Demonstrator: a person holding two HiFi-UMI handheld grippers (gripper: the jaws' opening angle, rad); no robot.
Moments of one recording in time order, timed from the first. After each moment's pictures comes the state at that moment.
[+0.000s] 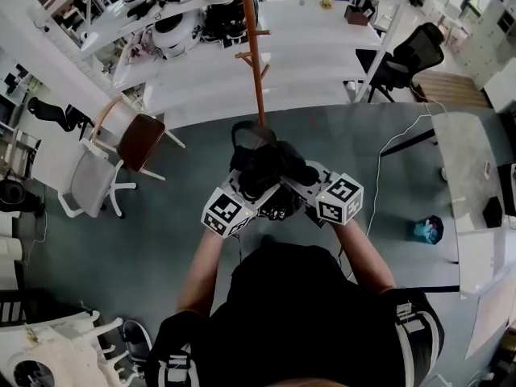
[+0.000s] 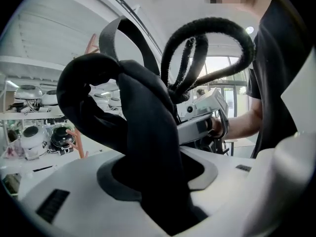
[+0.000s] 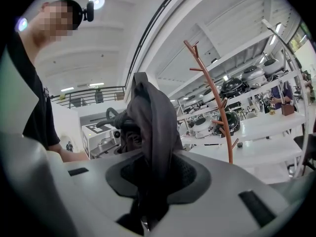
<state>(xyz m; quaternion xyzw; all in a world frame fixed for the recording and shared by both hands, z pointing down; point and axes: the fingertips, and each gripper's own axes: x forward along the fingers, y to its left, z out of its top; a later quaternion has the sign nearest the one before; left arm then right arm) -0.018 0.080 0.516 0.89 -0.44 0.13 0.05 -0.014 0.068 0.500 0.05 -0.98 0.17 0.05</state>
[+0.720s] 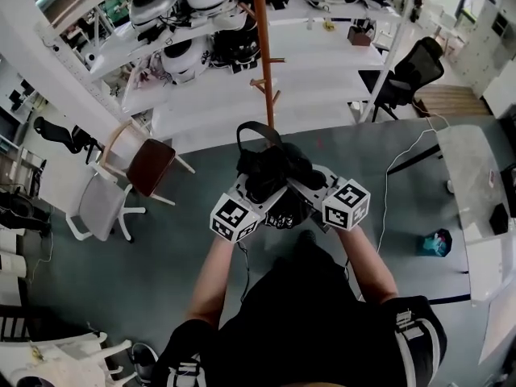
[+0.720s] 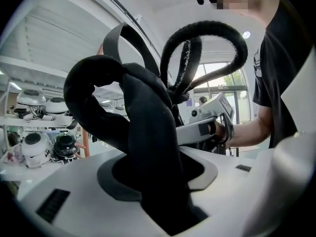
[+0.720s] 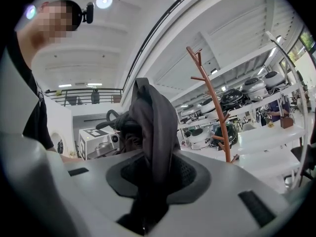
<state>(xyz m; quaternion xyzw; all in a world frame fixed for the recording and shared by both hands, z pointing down) -0.079 0.049 0.471 0.89 -0.45 0.09 0.02 -0.072 0.038 0.453 0.09 -0.99 0.14 0.02</state>
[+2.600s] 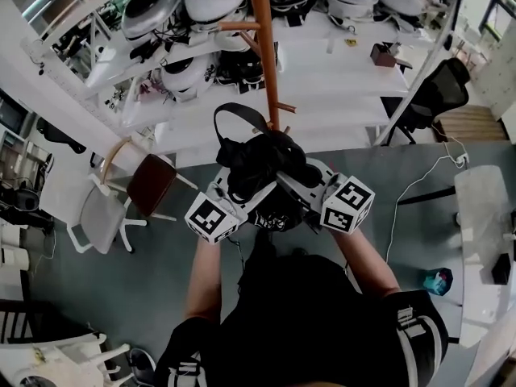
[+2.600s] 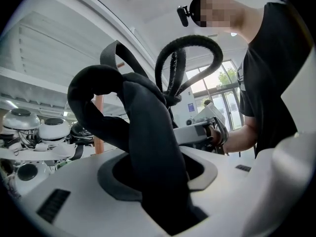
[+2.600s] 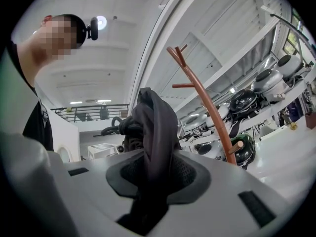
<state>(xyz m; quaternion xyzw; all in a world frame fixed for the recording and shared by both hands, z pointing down) -0.186 -0.200 0.401 0.89 -0.45 0.05 -0.06 -0.178 -0.212 0.386 0.01 -0.99 0.15 -0.06</state>
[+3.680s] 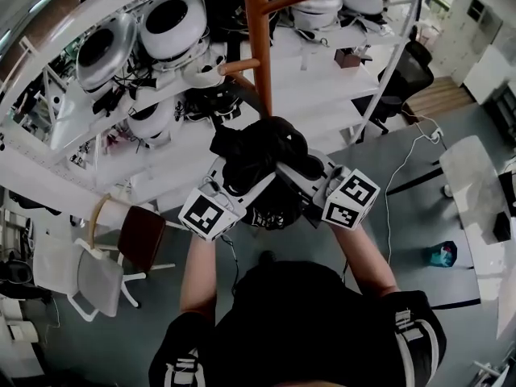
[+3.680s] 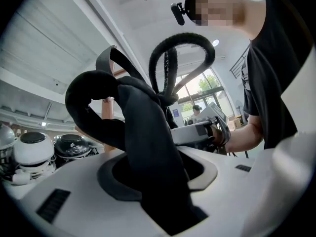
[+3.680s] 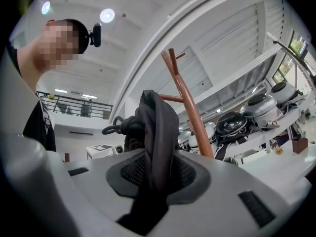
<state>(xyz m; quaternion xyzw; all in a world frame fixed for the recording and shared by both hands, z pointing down) -0.287 -0.322 0.343 0.93 -0.35 0.05 -0.12 -0.274 -0.329 0.326 0.14 -0.98 0.10 -0.11</state>
